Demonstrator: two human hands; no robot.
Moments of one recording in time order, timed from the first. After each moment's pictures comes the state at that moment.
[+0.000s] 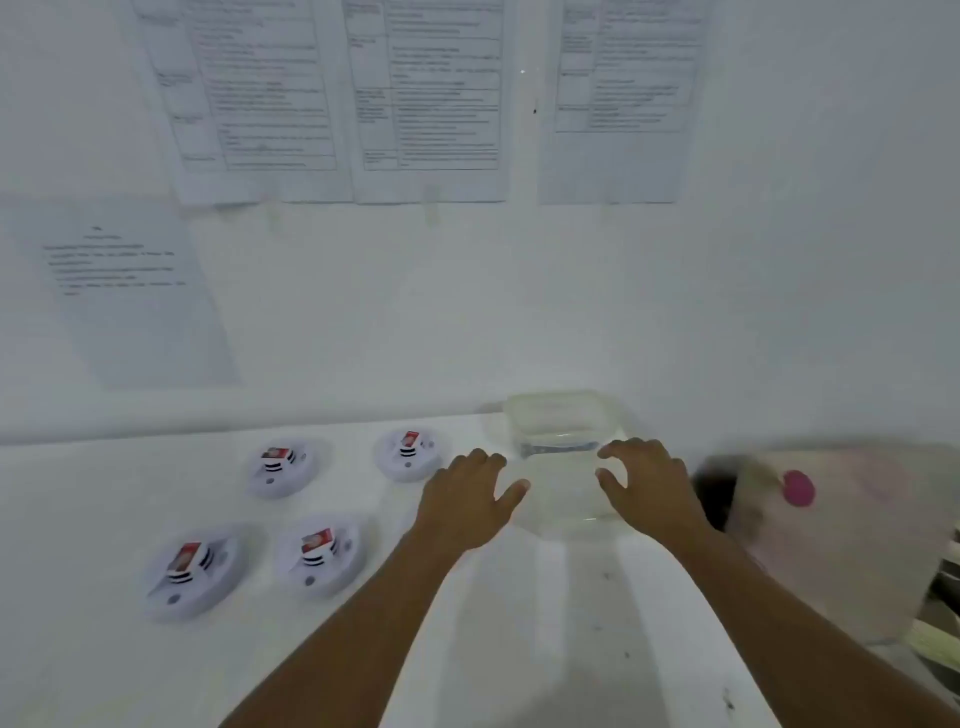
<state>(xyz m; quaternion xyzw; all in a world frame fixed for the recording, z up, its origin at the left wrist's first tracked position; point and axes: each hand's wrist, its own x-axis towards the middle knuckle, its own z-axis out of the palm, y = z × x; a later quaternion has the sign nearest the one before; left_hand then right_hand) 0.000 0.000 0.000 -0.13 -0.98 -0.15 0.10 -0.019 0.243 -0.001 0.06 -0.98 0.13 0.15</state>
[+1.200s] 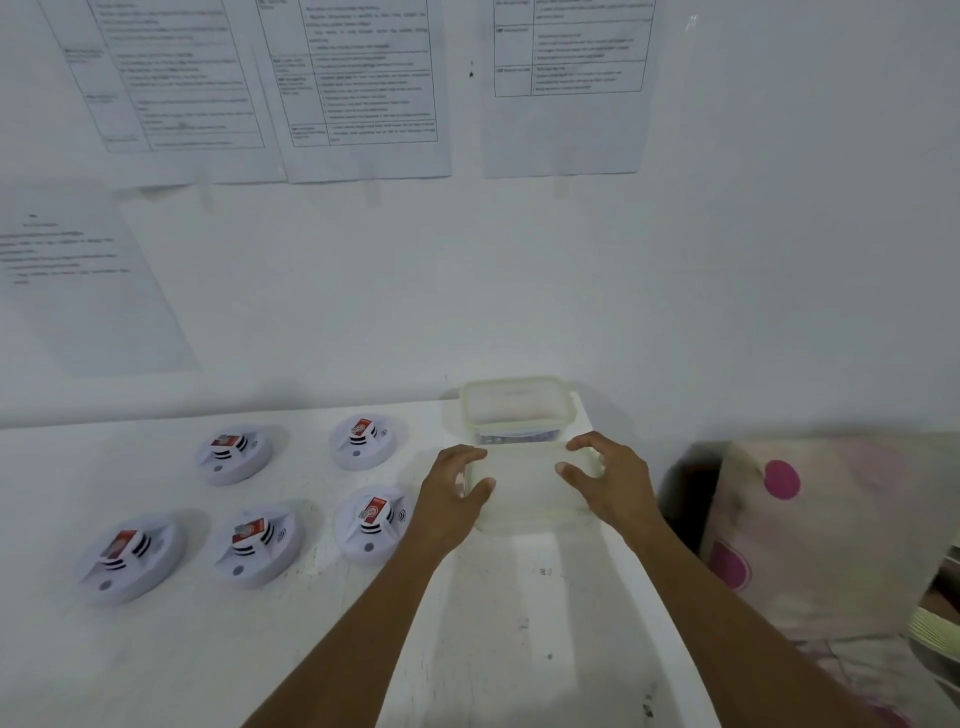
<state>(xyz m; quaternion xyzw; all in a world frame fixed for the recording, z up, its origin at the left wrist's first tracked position) -0.010 0.061 -0.034 -0.02 -0.83 -0.55 0.09 -0.030 0.279 -0.009 -0.01 -0.89 0.46 0.06</state>
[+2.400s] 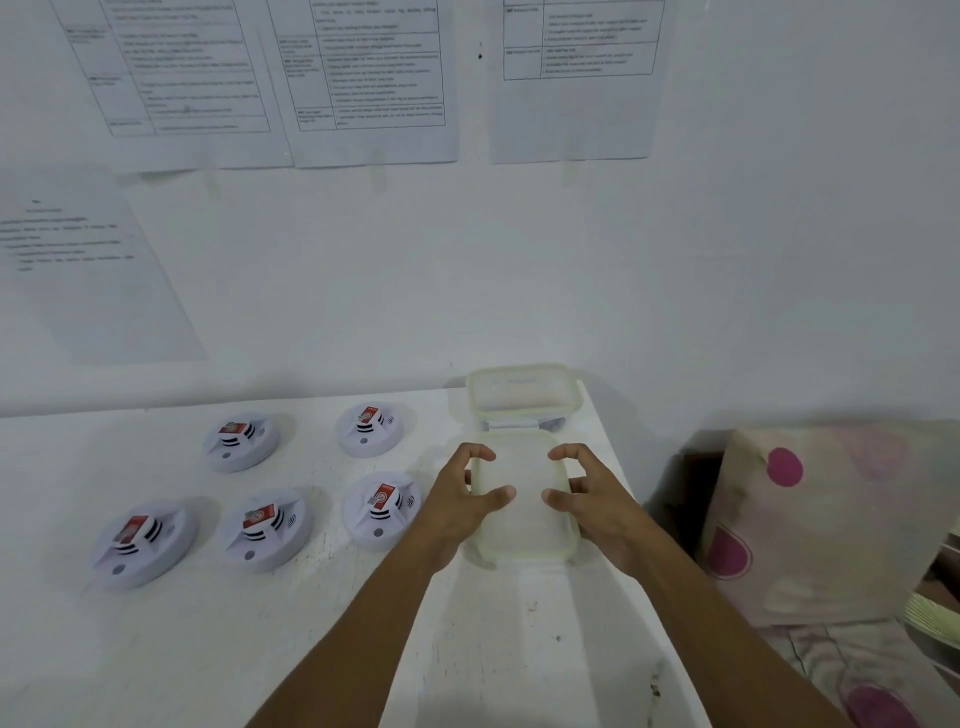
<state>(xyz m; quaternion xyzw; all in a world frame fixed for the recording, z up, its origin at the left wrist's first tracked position) 0.016 0.064 -0.014 0.05 -0.73 -0.68 -0.07 0.003 0.255 -0.010 -0.03 -0.75 0.63 -0.16</state>
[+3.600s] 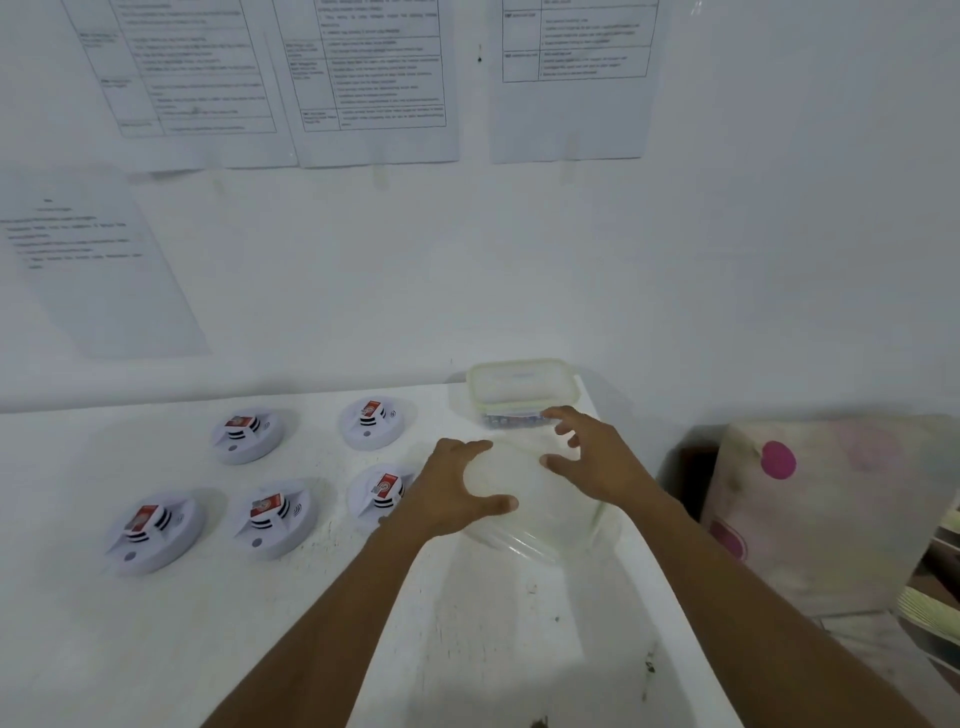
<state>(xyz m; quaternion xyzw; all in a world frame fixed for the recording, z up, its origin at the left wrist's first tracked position) 0.015 0.043 -0.010 -0.03 -0.92 -0.39 -0.05 -0.020 0.263 0.013 0.12 -0.93 0.34 -0.01</state>
